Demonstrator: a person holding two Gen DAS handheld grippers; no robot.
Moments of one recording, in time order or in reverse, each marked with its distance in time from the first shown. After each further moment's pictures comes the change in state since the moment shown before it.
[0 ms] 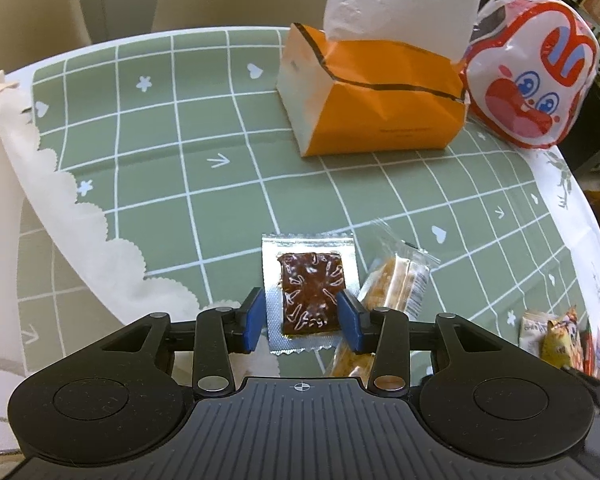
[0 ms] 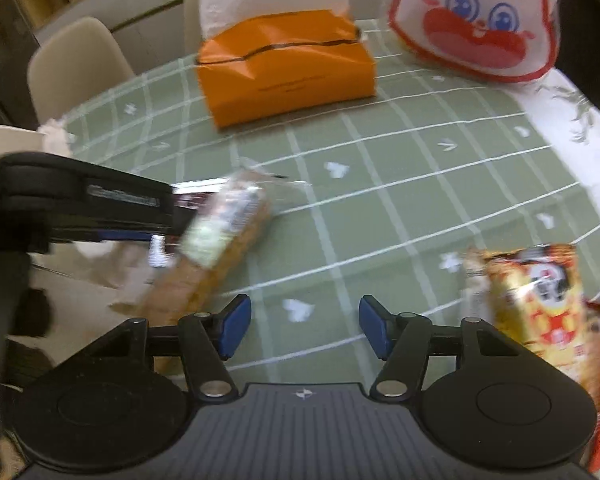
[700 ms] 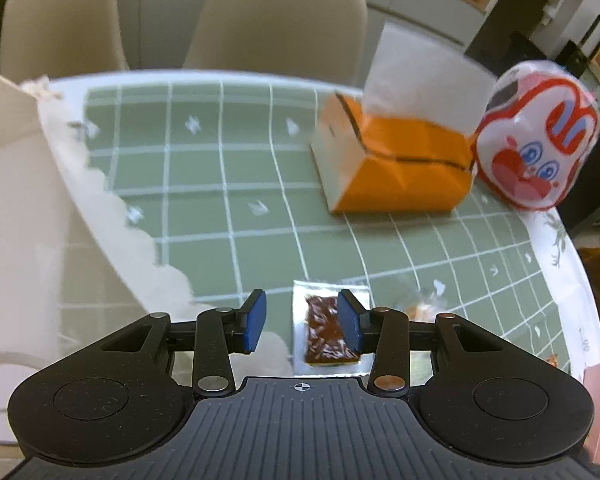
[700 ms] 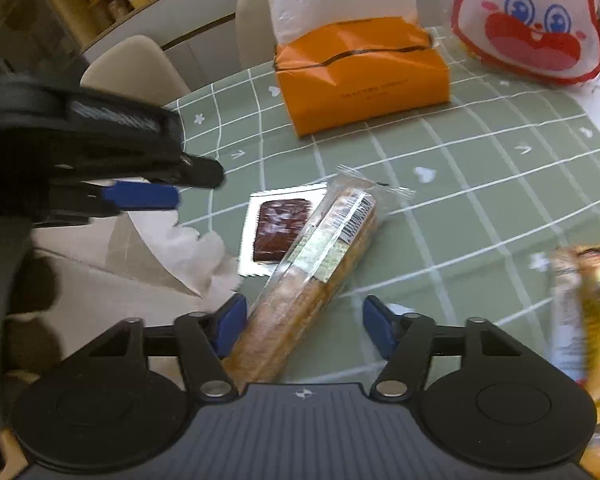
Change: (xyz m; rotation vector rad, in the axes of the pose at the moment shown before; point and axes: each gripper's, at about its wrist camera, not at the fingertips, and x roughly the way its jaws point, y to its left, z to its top) left arm -0.029 0.017 0.005 -0.111 -0.114 0.011; right arm -0.009 0.021 -0.006 -0.014 -0.059 0.173
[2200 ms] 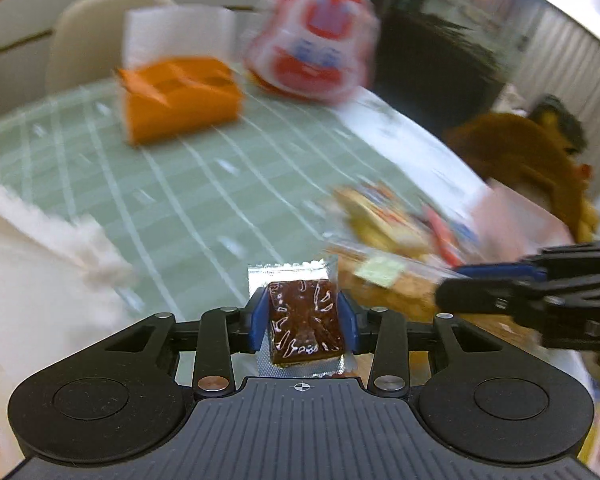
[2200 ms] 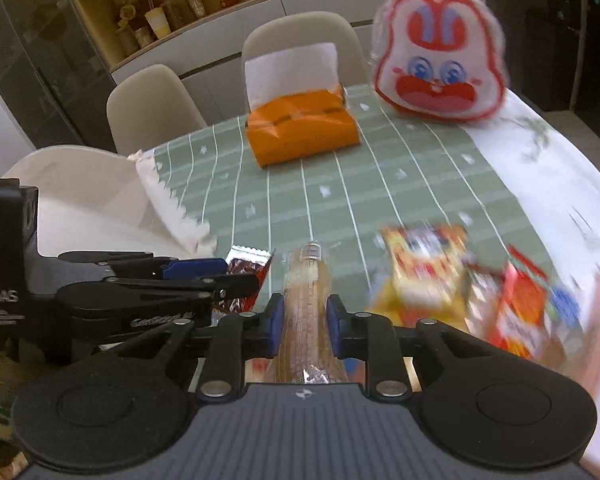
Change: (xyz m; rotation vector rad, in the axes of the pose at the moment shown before) left arm -0.084 -0.103 -0.157 0.395 -0.012 -0.272; right arm -0.163 -0.086 -0.064 -0.028 -0.066 0.060
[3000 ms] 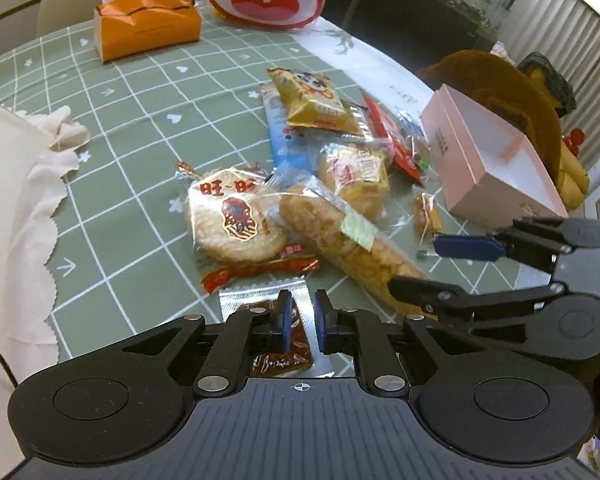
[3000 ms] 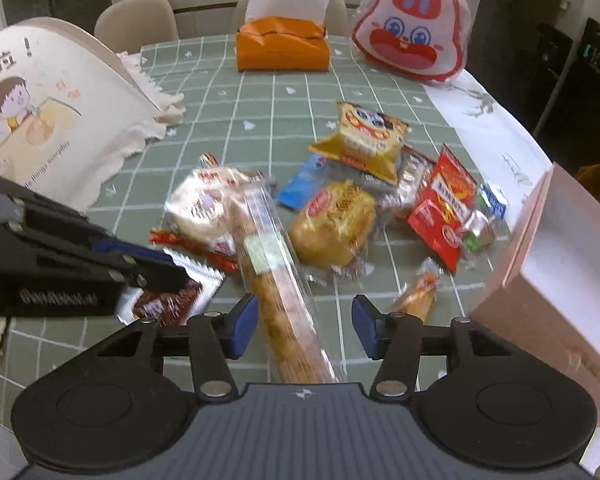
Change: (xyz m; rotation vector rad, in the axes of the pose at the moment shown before) left arm -0.021 -0.050 -0.085 0.010 0.106 0.015; right arm -0.012 0.008 -0.119 -0.219 0.048 -0.230
